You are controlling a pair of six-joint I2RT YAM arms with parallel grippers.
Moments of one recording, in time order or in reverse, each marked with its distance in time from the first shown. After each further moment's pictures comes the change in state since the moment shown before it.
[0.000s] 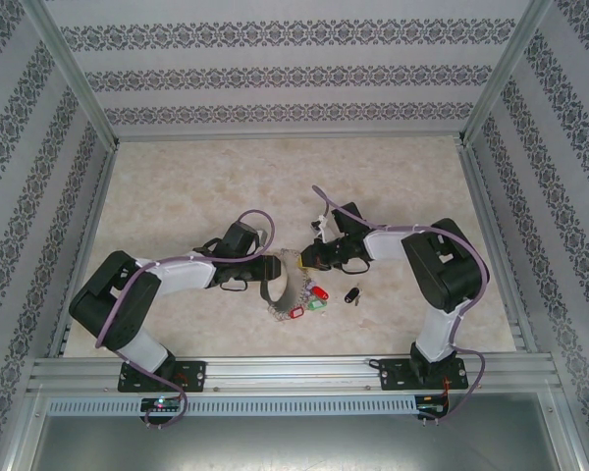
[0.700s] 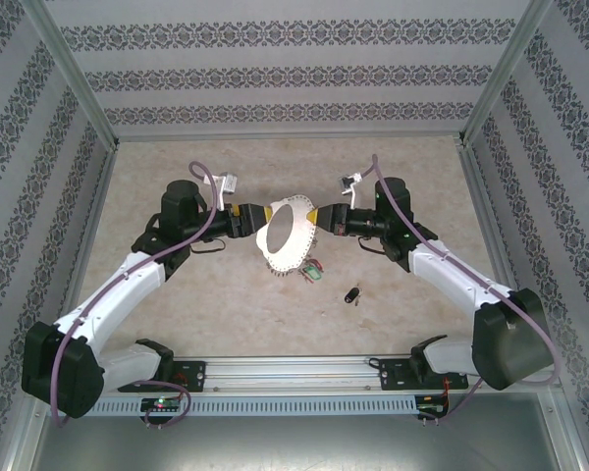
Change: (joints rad) left arm 0.224 -0.409 0.160 0.005 0.427 -0.006; right arm -0.086 -0.515 -0.053 0.184 -0.027 0.193
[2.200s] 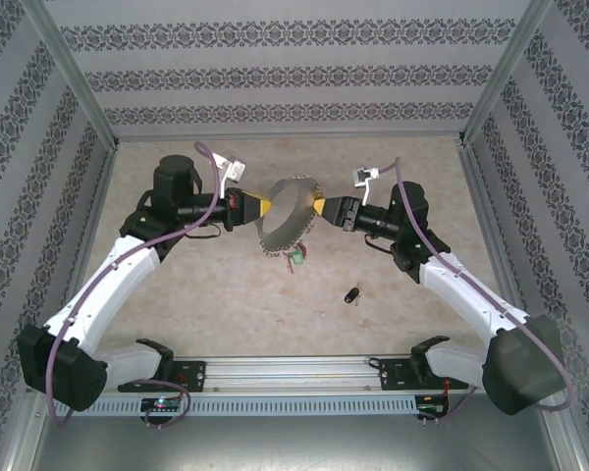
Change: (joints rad) left arm 0.006 0.037 0.288 -0.304 0.175 0.324; right arm -0.016 -0.142 -0.050 0.114 0.076 0.027
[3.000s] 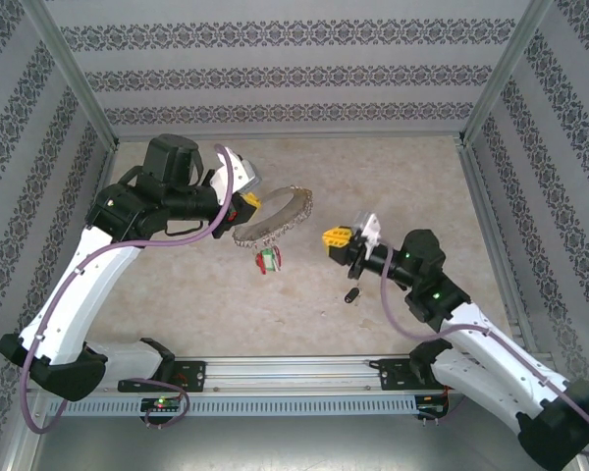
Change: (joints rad) left arm -0.159 0.057 0.514 -0.691 -0.349 0.649; right arm 0.227 -0.395 -0.225 -0.063 0.233 -0.804
